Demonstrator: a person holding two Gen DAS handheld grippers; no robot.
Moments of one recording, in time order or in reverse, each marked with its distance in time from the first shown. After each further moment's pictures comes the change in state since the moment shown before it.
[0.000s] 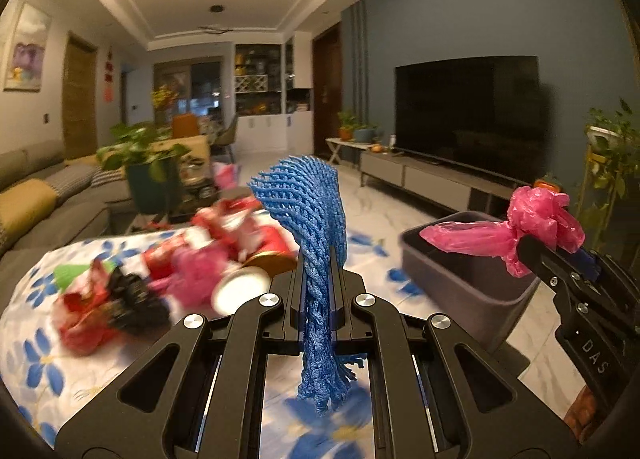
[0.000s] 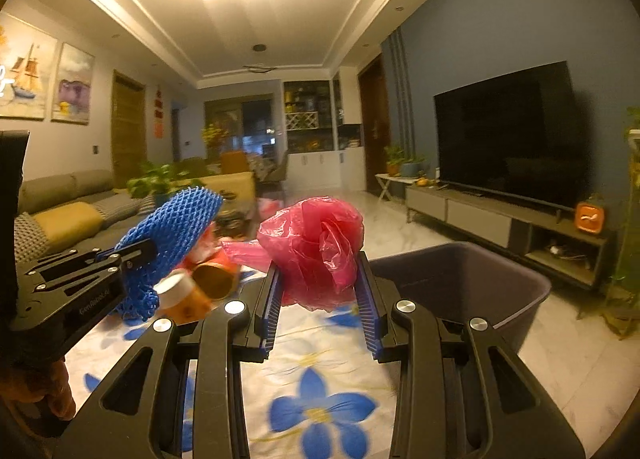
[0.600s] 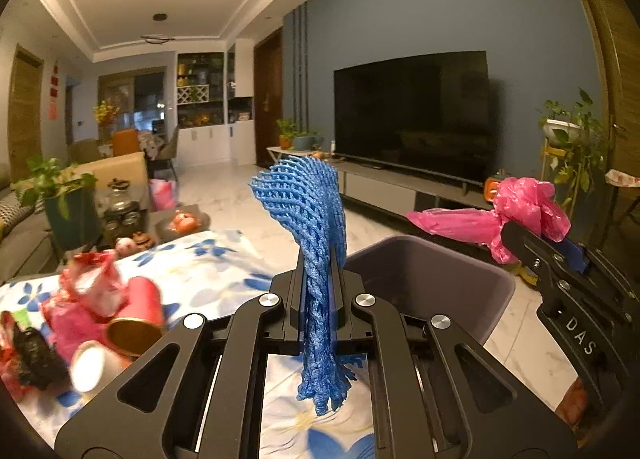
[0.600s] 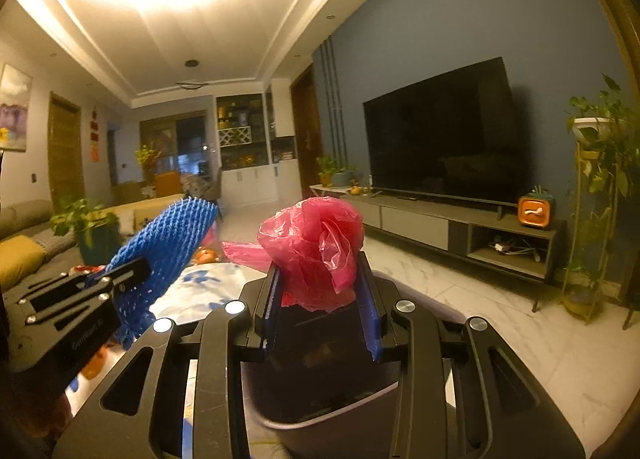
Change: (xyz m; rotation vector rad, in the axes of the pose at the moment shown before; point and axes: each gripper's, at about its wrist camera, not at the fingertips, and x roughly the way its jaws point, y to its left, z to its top) left arm 0.081 -0.098 0.029 0.061 -0.021 -0.200; right arm 0.035 -0.092 0.015 0.097 -0.034 -0.216
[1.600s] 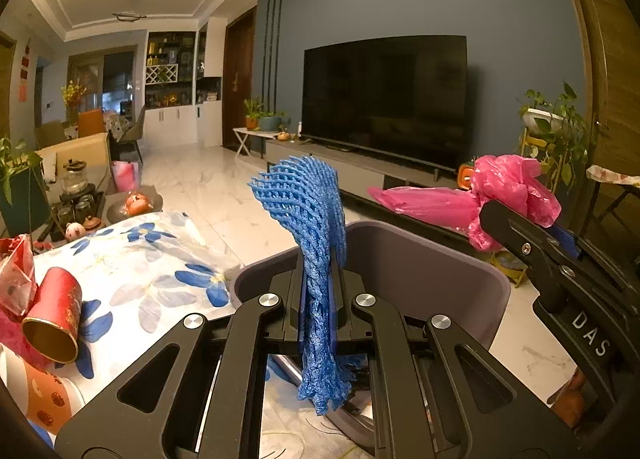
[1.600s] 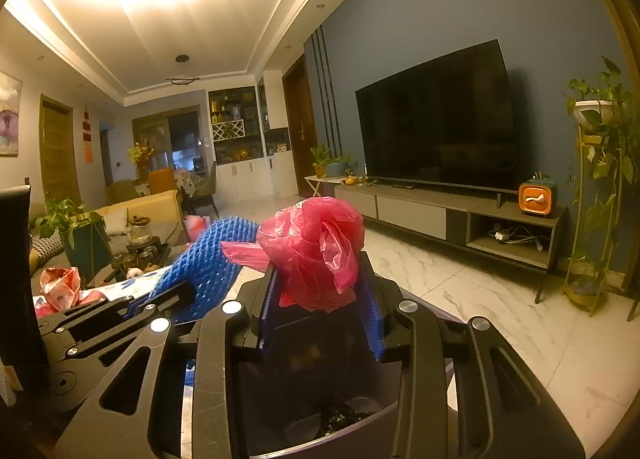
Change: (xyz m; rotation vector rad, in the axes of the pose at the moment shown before) left arm 0.076 -0.013 -0.016 -0.017 0.063 -0.124; right arm 0.033 -0.014 -0.004 0.008 0.030 0.007
